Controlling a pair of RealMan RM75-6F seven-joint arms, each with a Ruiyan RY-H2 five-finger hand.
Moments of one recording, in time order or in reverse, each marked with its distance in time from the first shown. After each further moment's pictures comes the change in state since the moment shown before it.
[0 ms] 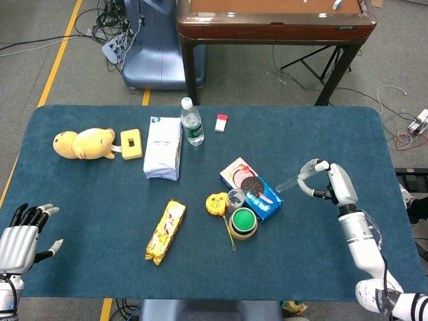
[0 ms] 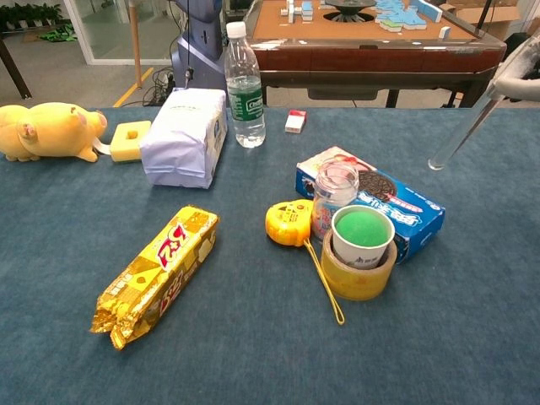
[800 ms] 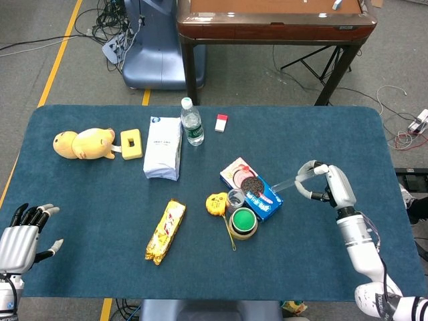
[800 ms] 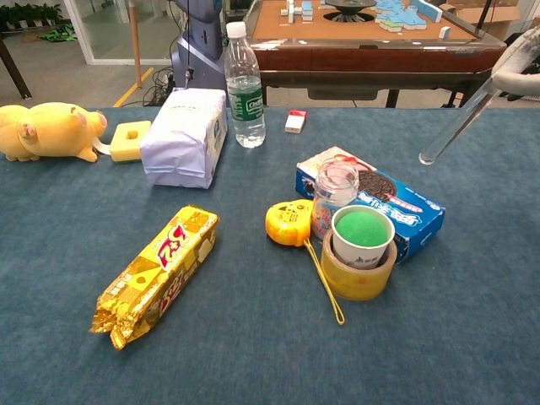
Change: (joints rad) left arm -0.003 0.001 0.001 -0.002 0.000 -0.003 0.003; right arm -0.011 0.008 -0.004 -0.045 -0.023 0.027 0.009
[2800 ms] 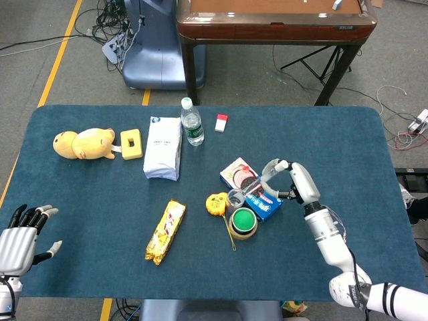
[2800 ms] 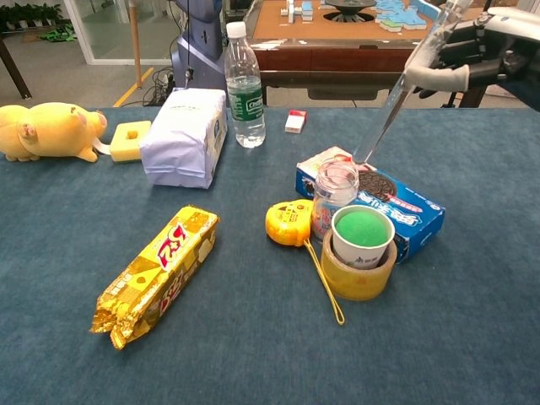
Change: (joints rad) left arm 0.011 0.010 0.009 -0.003 0.010 0.017 -0.011; right arm 0.115 -0.133 0.029 0.007 -0.021 -0.059 0.045
